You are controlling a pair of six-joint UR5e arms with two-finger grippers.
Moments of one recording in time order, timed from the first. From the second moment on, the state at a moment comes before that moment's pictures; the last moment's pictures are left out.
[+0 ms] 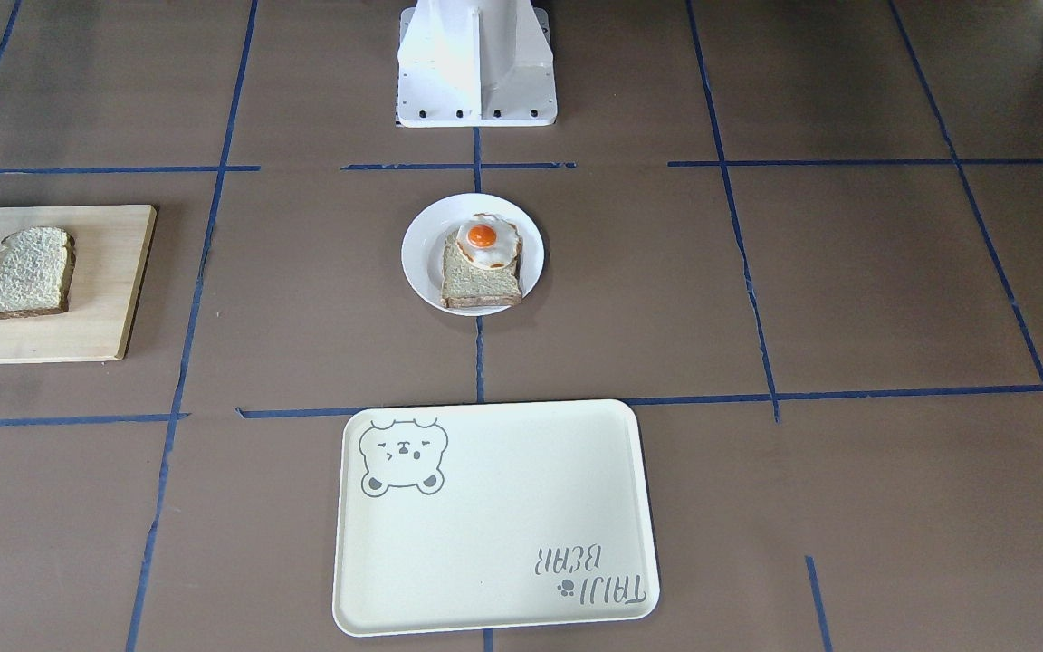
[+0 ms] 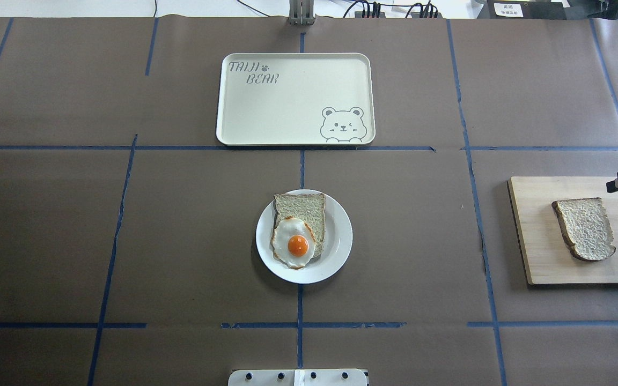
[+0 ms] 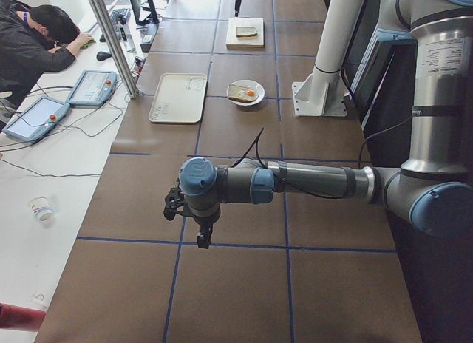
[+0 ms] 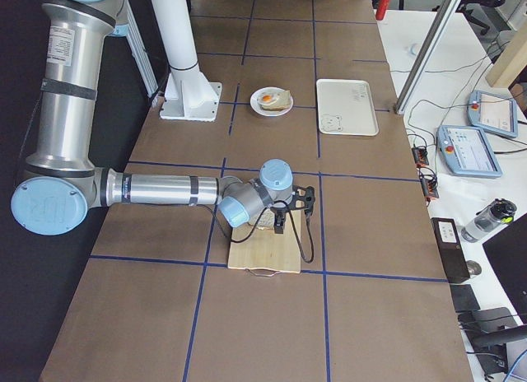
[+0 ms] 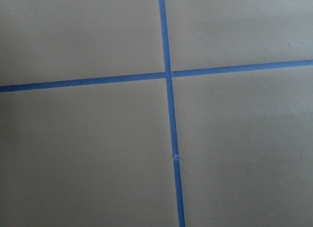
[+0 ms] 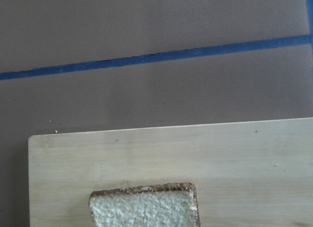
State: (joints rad) left arm -1.60 -1.52 -1.69 -1.50 -2.40 0.12; right arm 1.18 -1.75 1.67 -0.91 2.34 0.75
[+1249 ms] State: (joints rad) left arm -1.60 -1.52 -1.69 -1.50 -2.40 0.12; right arm 1.04 -1.77 1.60 -0.90 2.26 0.76
